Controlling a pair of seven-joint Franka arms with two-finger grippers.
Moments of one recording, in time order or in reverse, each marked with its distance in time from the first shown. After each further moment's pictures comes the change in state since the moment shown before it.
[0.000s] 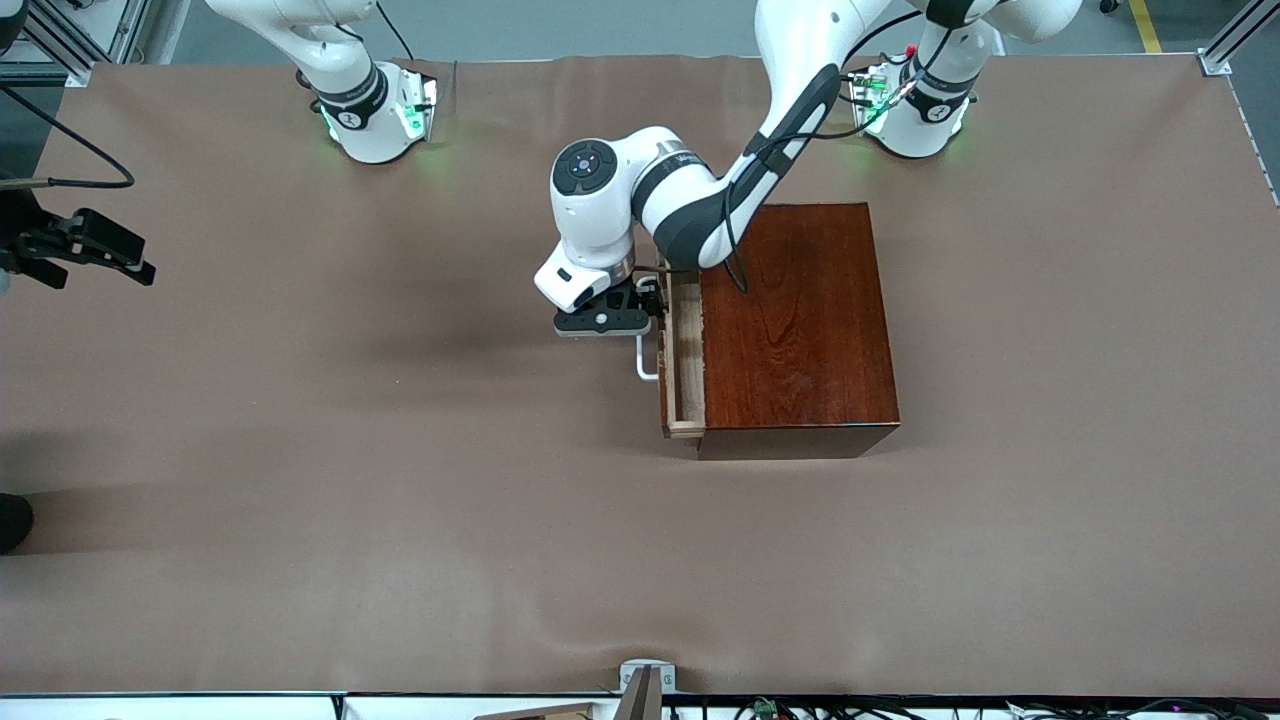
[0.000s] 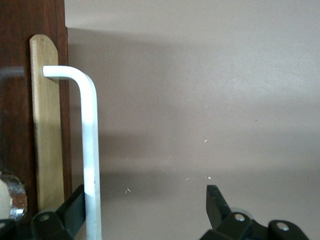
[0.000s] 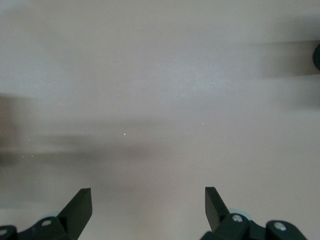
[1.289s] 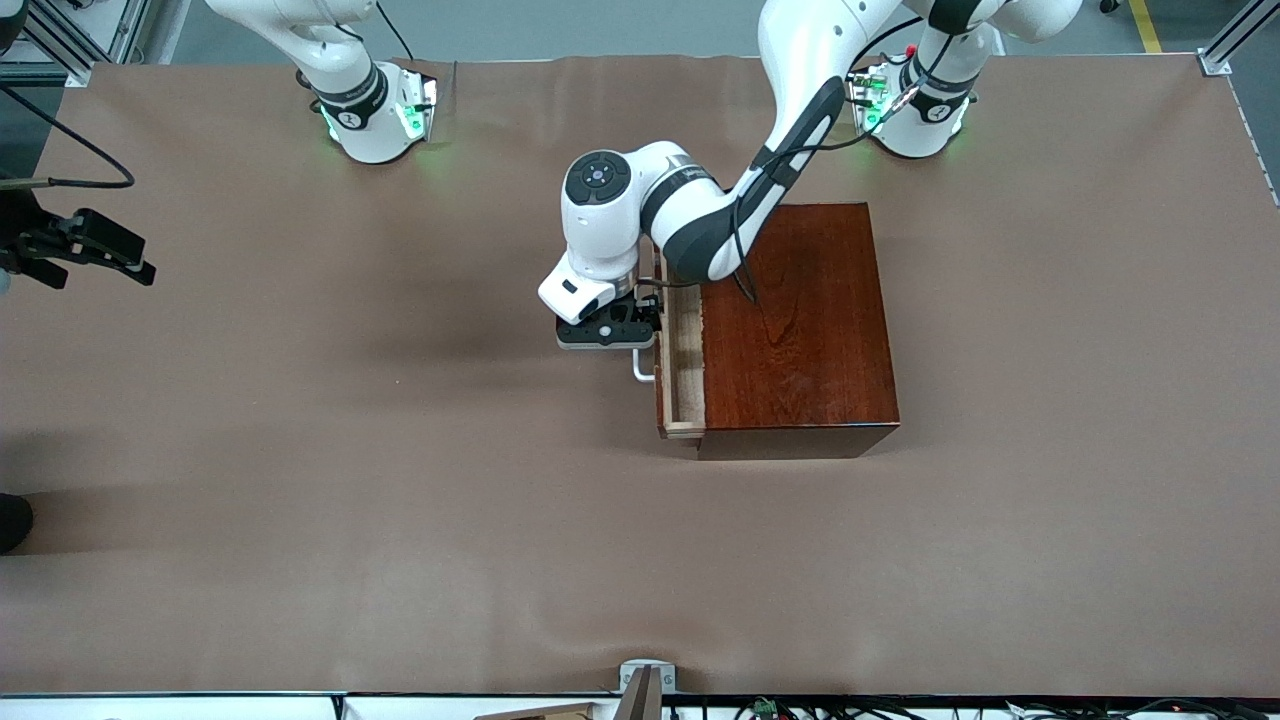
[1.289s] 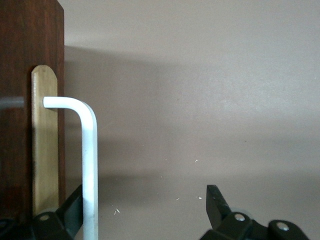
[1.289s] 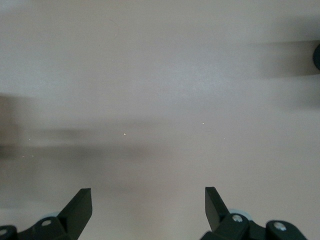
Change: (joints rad) left arm 0.016 0.015 0.008 -0.004 0.000 0.089 0.000; right arm 0.000 0.000 0.000 0.000 0.000 0.000 0.000
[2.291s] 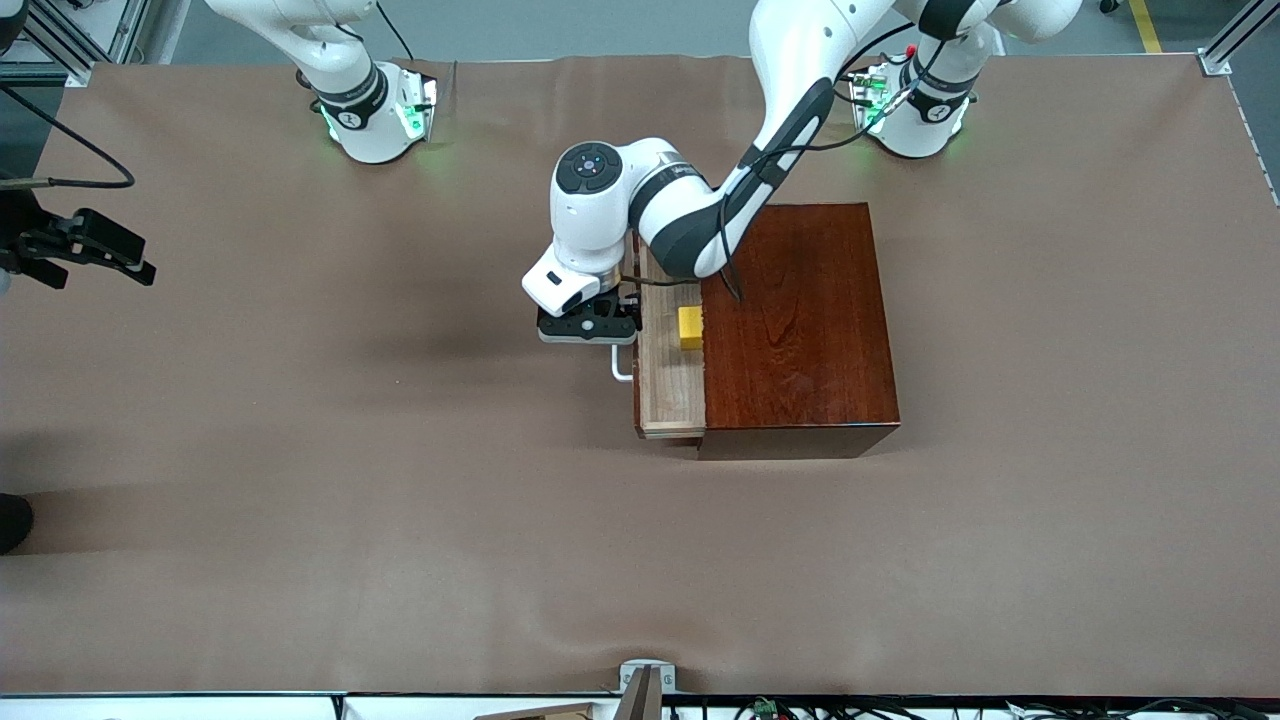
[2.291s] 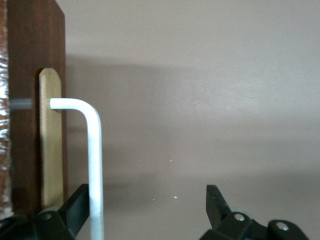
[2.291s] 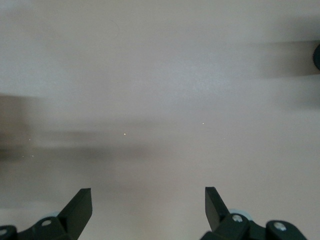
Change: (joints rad) left arm -0.011 0.025 -0.011 0.042 -0.001 0.031 0.000; right arm 0.000 0.000 0.000 0.000 0.000 0.000 0.000
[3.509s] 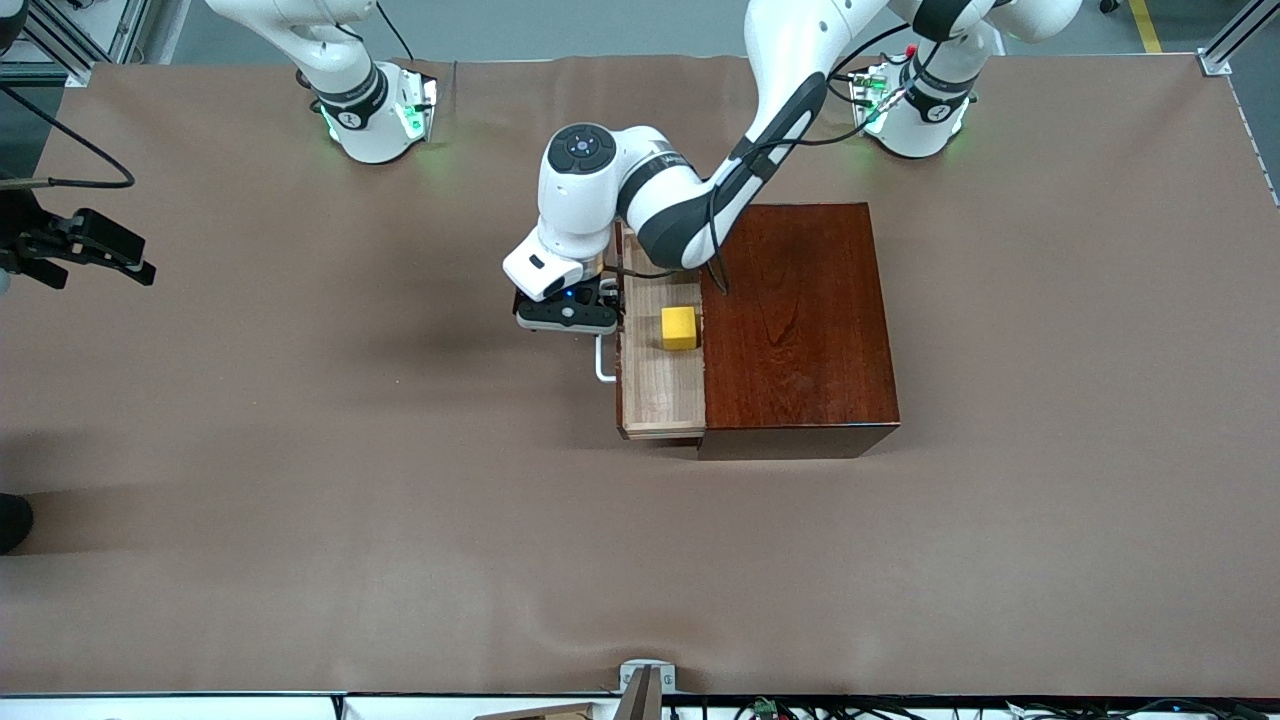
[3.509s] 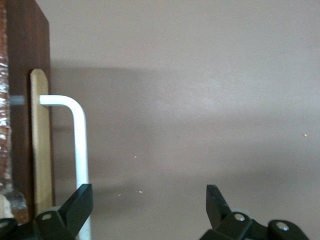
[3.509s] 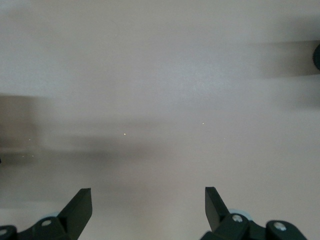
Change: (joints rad) left arm -0.005 0.007 -0.036 0.034 -0.010 0.075 0.000; right arm 0.000 0.000 0.000 0.000 0.000 0.000 0.000
